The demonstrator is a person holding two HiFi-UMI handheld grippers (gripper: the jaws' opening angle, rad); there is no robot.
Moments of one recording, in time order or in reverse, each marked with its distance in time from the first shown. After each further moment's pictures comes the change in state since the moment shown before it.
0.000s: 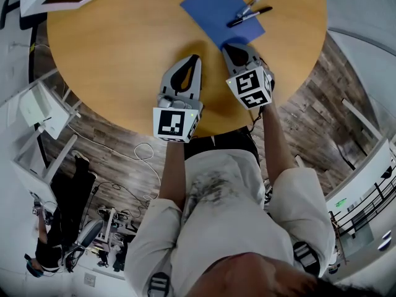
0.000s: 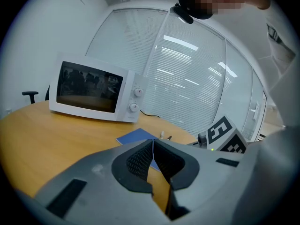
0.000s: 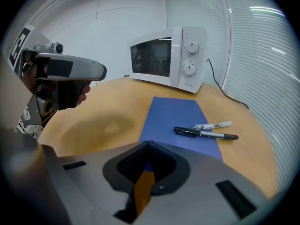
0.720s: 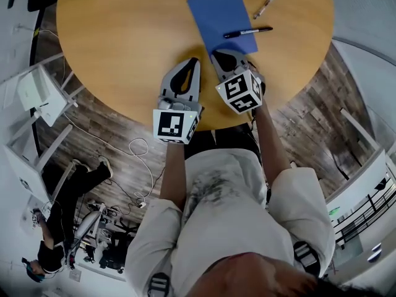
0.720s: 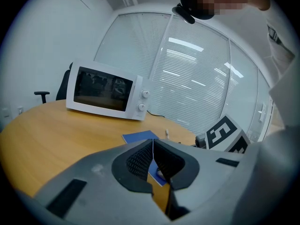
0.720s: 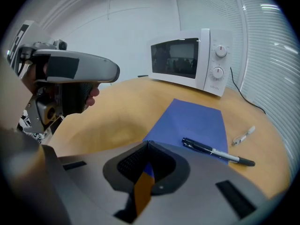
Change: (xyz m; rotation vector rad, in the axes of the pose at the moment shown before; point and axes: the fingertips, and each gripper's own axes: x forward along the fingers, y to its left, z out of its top) left arm -0.042 0.005 -0.017 -0.033 -0.015 0.083; right arm 0.007 0.072 0.006 -0.067 -0.006 0.127
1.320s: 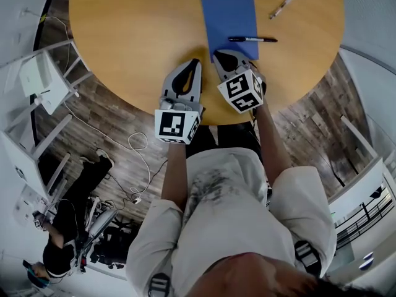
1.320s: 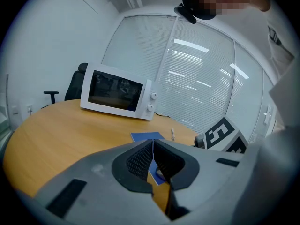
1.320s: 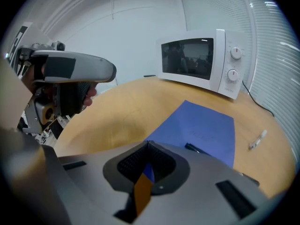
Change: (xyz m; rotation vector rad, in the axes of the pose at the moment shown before) left arm -0.042 0.022 -0.006 -0.028 -0.005 0.059; right arm 0.011 0.042 0.011 -0.026 0.002 0.053
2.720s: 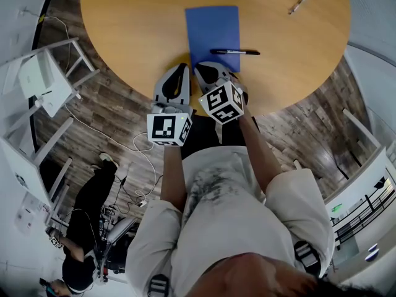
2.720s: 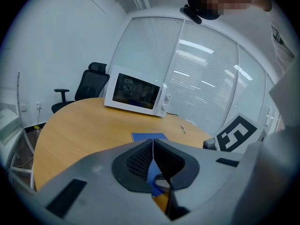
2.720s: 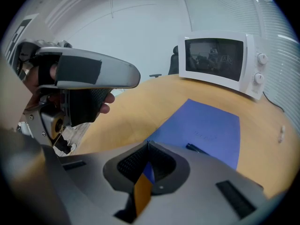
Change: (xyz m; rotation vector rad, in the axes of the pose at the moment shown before) left arm -0.078 0.089 -0.021 -0.034 0.019 0.037; right arm 0.051 0.133 0.043 0.050 0.003 0.028
